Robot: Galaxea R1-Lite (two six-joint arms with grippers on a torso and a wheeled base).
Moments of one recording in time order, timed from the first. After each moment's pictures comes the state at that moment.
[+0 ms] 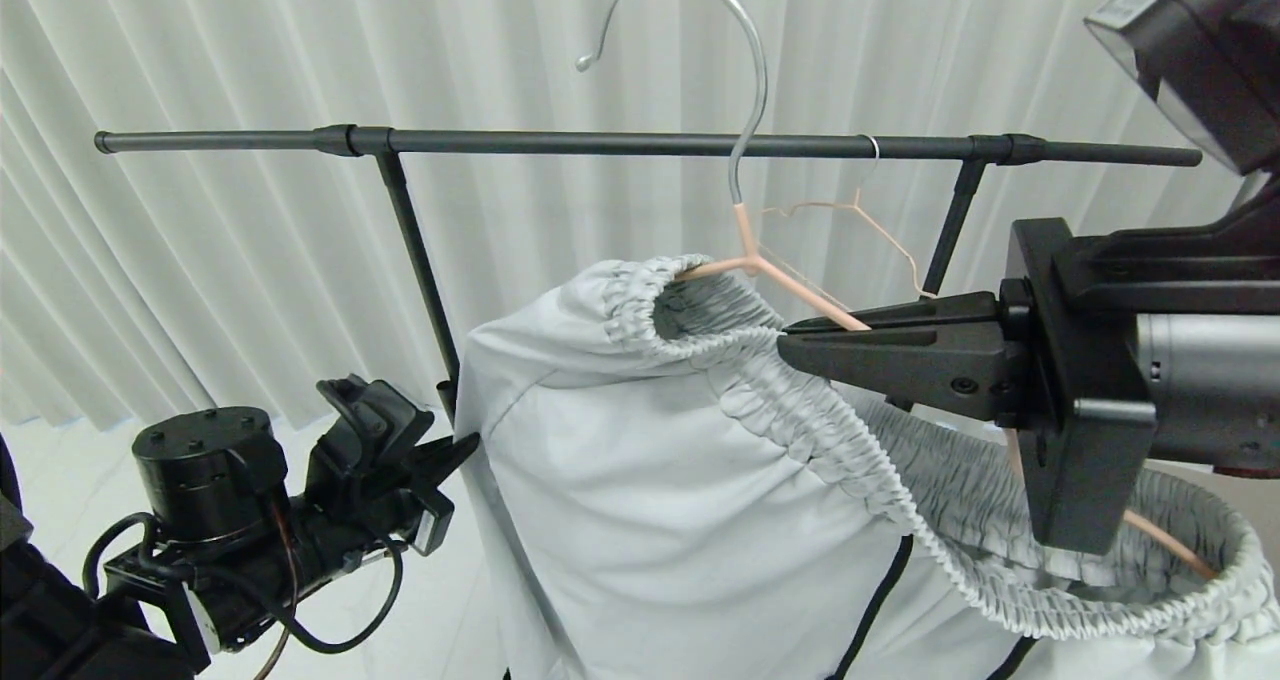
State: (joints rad) left arm -0.18 1.79 -0.26 -1.28 -0.26 0.48; right arm 1.02 1.38 -1.16 -0.03 0.21 -0.09
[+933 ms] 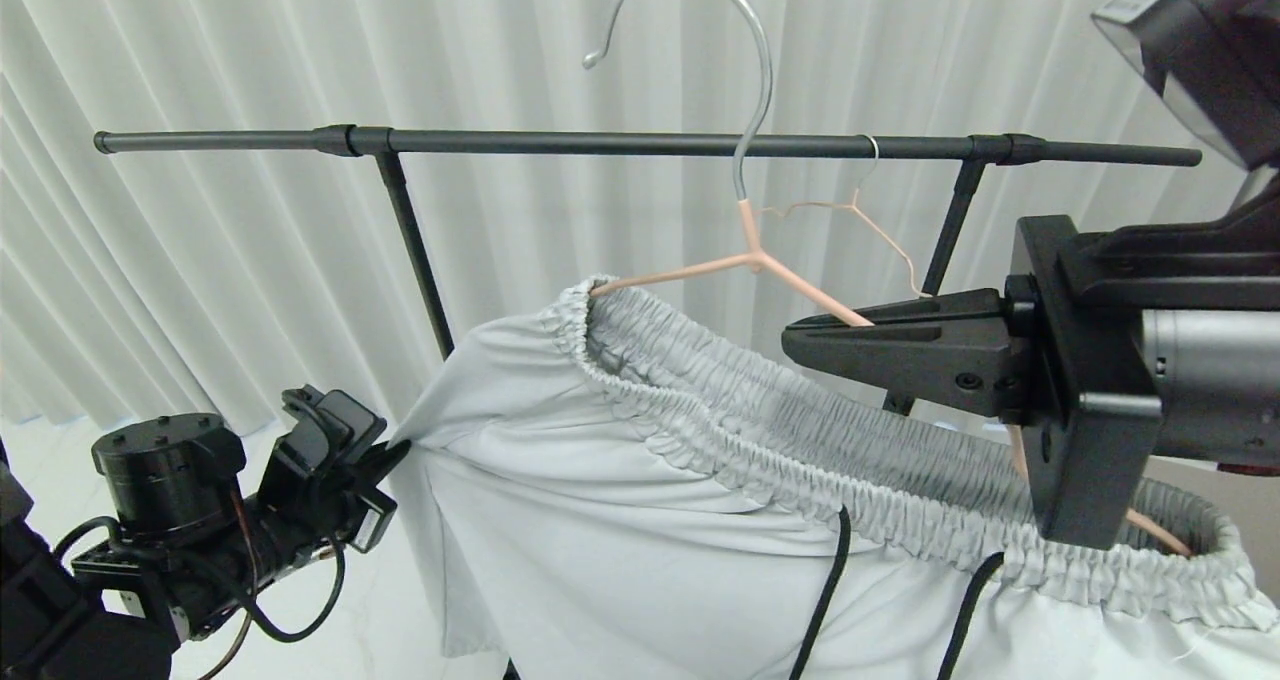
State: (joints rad) left arm 0.02 1.85 -0.26 -1.28 -0.24 0.61; right arm 1.02 1.37 -1.16 -0.03 0.21 -0.09
